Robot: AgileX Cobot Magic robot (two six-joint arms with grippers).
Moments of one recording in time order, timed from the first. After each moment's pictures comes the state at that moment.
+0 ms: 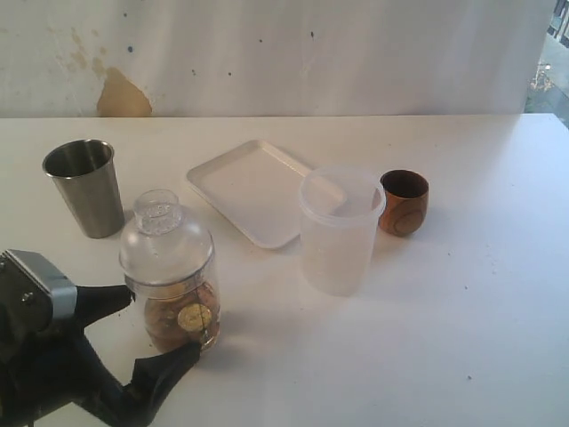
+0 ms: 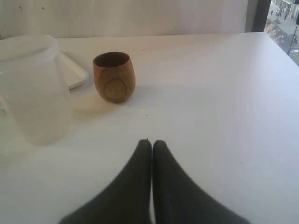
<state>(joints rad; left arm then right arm) -0.66 1.46 -0.11 0.14 -0.88 -0.13 -0.03 0.01 -0.01 0.05 0.33 0.04</state>
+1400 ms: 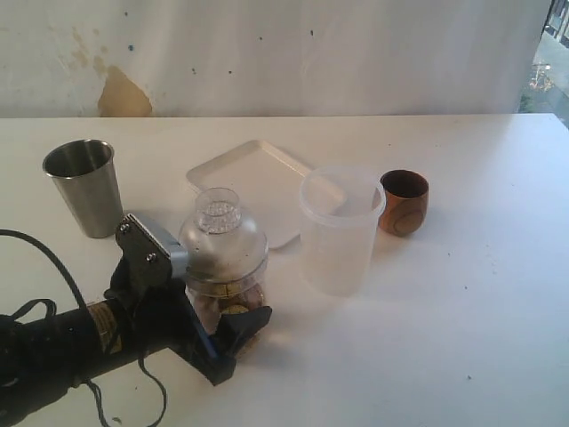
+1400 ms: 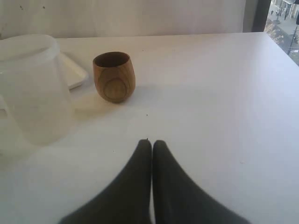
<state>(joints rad) -0.66 1.82 -0.42 0.27 -0.97 -0.09 -0.03 0.01 -0.01 0.05 0.33 0.04</state>
